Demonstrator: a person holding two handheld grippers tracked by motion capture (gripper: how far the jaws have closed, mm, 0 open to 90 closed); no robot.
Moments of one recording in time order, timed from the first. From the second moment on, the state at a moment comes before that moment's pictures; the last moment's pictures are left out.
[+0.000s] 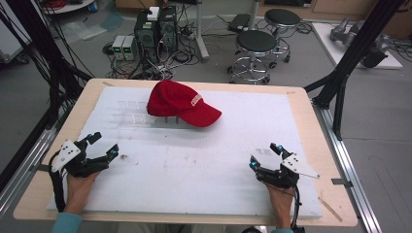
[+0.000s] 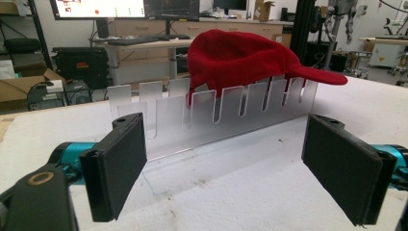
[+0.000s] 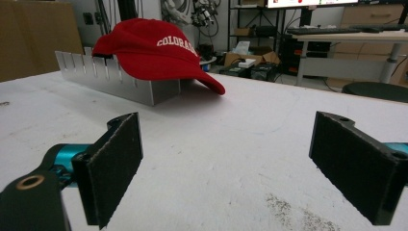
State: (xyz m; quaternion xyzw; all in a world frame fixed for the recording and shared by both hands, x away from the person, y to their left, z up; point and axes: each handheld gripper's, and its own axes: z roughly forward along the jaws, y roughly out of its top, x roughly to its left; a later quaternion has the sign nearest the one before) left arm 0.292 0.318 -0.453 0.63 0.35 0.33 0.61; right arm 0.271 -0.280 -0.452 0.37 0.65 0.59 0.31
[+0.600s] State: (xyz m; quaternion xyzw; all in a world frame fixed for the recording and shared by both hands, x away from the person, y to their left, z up) left arm 0.292 0.317 -0.453 0.63 0.35 0.33 0.60; right arm 0.271 -0.280 -0.452 0.37 0.65 0.59 0.31
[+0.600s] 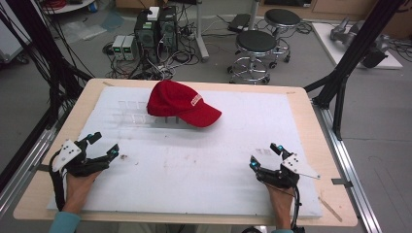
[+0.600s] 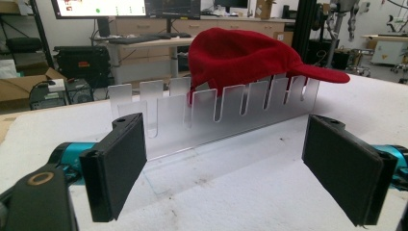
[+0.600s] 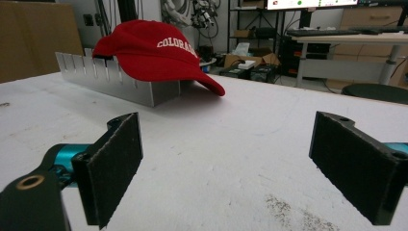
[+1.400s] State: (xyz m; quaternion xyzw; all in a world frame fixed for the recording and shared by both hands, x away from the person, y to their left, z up) left arm 0.332 0.315 -0.380 0.69 0.34 0.28 0.58; right arm 0.270 -0.280 -0.452 0.37 0.65 0.59 0.32
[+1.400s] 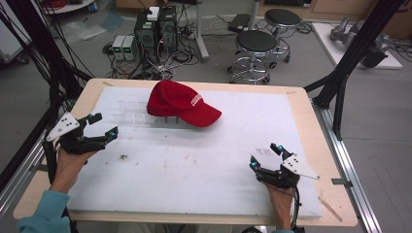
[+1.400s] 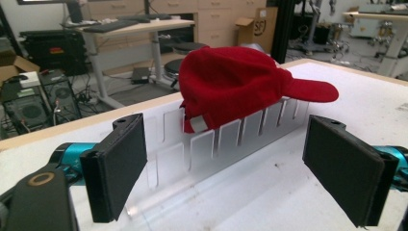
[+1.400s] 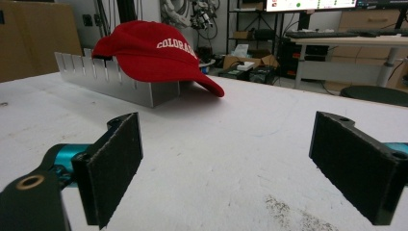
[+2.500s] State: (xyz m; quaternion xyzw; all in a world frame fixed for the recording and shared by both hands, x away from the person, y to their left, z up) left arm 0.463 0.252 -0.308 0.78 0.31 0.18 0.52; right arm 0.268 -0.279 -0.452 0.37 0.65 0.58 0.32
